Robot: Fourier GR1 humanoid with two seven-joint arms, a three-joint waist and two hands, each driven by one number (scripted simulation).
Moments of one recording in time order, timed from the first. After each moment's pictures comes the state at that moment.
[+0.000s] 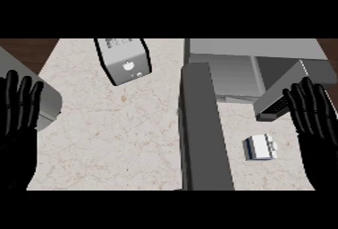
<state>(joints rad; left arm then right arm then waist) 0.01 0.08 0.01 -2.10 -0.01 0.06 -0.02 0.04 -0.11 0.05 -2.10 -0.05 0.05 0.02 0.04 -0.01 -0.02</state>
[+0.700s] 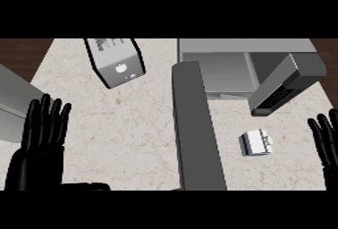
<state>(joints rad) 0.17 0.01 -0.08 -2.04 0.15 0.09 -0.07 0.29 -0.10 0.00 -2.22 -0.04 0.05 0.01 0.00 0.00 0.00</state>
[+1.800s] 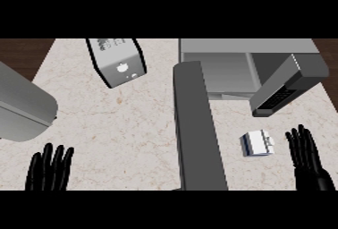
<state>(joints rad) 0.54 0.03 -0.22 -2.06 0.18 -0.01 -0.36 0.32 -0.02 -0.09 -1.76 -0.01 0.09 -0.34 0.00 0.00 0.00</state>
